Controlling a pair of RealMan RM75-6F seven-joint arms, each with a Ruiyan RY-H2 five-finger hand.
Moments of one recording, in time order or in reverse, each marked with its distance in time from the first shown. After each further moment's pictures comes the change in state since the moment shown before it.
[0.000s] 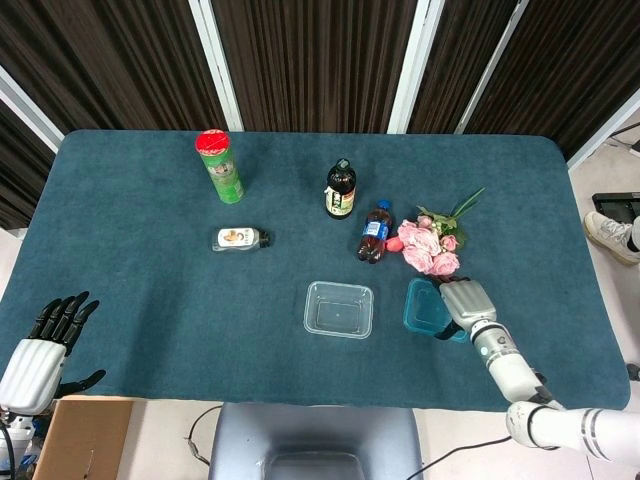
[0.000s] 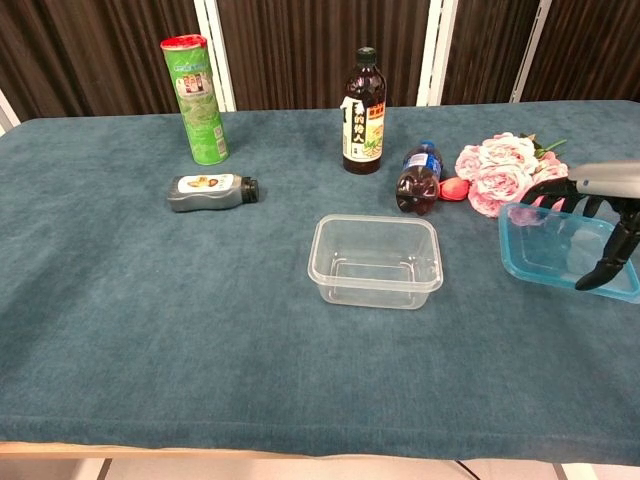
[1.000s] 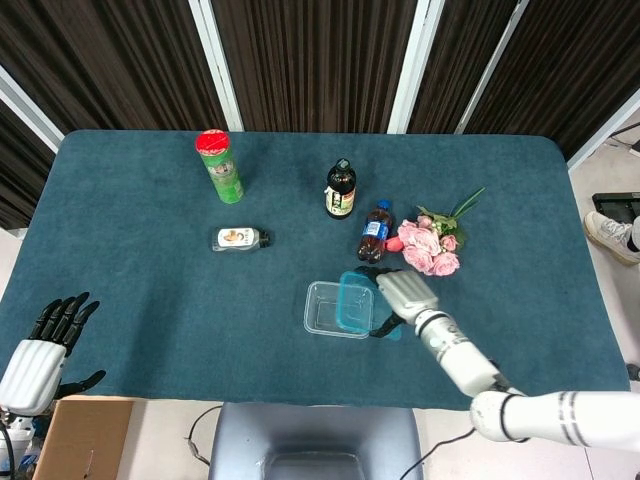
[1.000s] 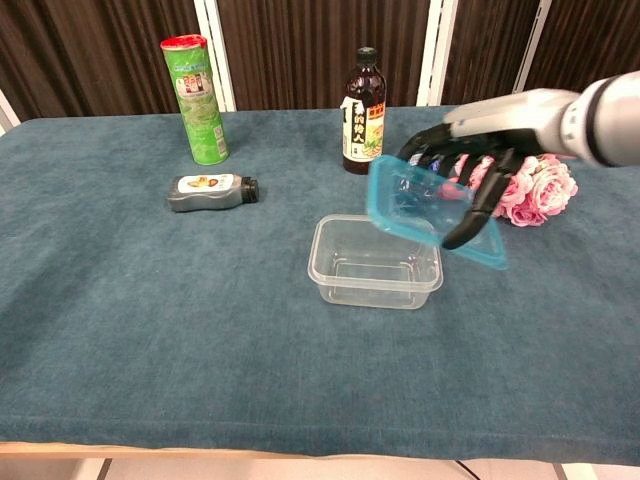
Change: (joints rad) left arm 0.003 0.003 0.002 0.003 0.004 0.008 -0.008; right arm 0.224 -0.002 0.152 -0.262 0.237 0.021 -0.068
